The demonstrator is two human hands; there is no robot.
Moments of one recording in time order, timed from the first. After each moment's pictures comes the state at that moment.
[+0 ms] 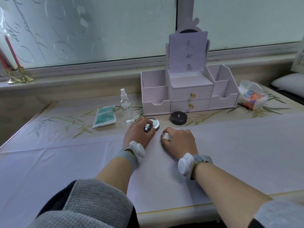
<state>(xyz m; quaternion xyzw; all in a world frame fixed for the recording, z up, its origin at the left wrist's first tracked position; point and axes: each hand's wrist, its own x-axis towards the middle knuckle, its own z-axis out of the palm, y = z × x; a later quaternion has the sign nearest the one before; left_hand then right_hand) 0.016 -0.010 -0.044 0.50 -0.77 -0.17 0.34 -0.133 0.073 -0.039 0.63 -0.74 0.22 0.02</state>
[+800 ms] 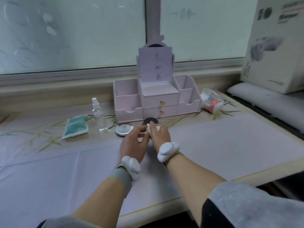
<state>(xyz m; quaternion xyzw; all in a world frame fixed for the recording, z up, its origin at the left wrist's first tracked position) -0.038 0.058 -0.026 0.43 -0.74 -0.30 0.42 -0.147 0.078 -0.003 0.37 -0.71 0.53 -0.27</state>
